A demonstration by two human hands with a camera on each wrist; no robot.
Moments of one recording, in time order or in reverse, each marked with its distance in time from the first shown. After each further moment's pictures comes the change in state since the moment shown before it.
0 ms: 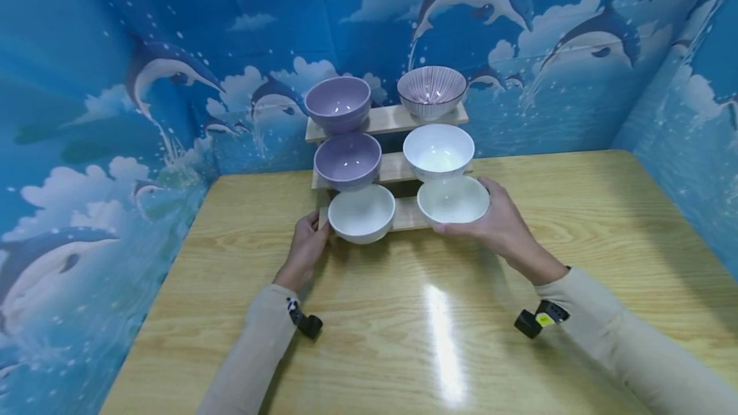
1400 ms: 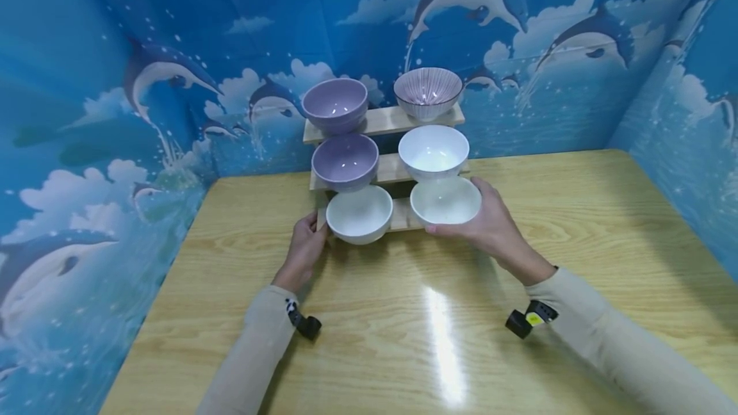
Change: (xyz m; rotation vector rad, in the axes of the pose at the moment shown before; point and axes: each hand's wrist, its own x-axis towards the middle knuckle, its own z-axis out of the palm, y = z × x) left_hand -0.001 0.002 0.001 0.014 0.004 -0.013; right_hand 0.002 0.001 0.009 0.045 0.015 -0.030
